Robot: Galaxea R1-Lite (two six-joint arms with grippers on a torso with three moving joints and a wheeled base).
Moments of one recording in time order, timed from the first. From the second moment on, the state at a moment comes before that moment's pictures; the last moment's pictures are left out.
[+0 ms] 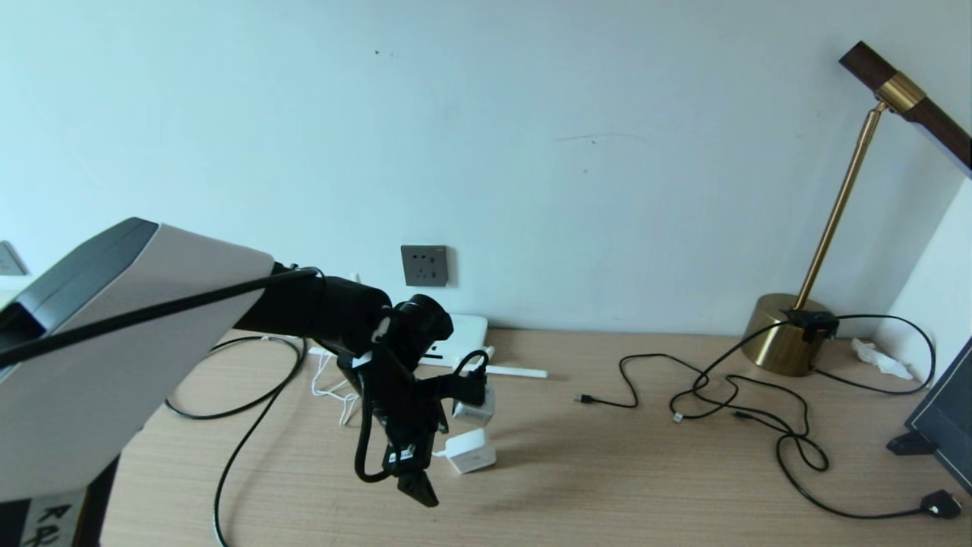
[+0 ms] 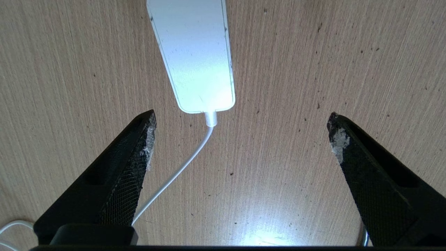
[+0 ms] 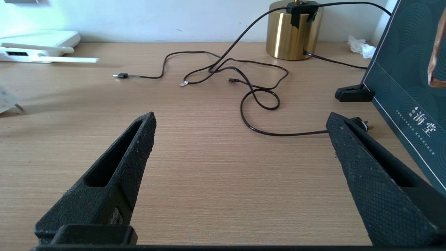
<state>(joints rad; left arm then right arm) -0.49 2.22 -1.54 0.68 -0.22 1.07 0.01 0.00 -0.03 0.06 -0.04 0.04</state>
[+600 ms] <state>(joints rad) -0.48 2.23 -1.54 0.68 -0.23 1.07 0.01 0.00 -0.03 0.06 -0.04 0.04</state>
